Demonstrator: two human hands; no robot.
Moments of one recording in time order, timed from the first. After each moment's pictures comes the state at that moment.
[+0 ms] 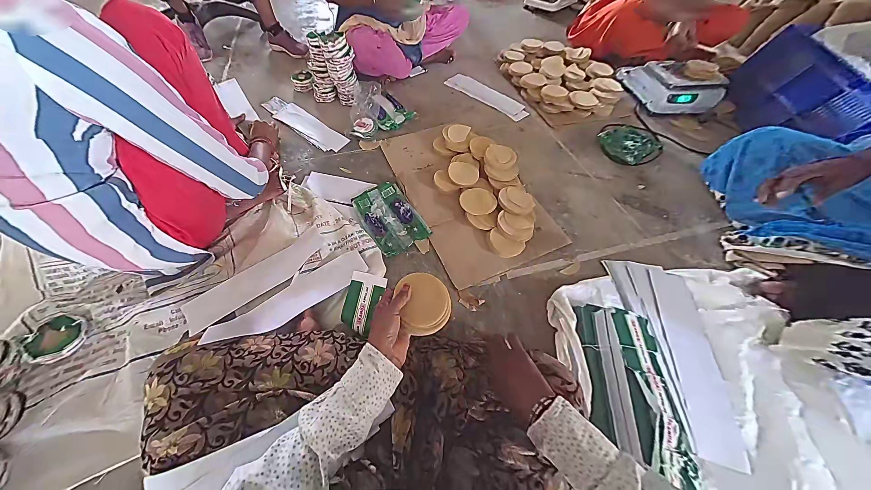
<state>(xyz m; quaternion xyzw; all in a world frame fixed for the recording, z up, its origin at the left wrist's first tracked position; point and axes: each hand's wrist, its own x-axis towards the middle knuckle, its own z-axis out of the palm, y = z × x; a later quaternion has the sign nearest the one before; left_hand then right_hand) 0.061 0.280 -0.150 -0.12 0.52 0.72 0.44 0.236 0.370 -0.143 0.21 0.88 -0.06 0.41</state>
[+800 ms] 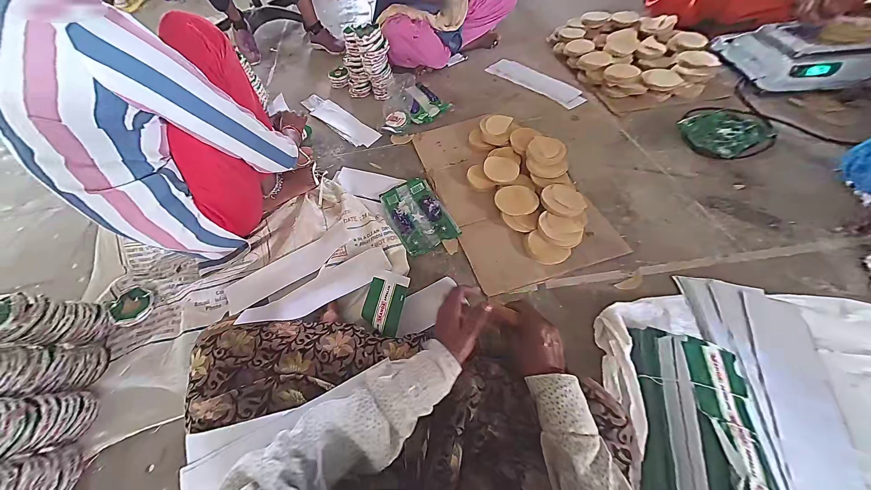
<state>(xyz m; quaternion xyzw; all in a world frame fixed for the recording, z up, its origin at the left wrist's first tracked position) 0.094 0.322 -0.210 0.33 0.69 0.57 0.30 0.217 0.422 -0.207 0.42 0.86 -0.29 -0.08</state>
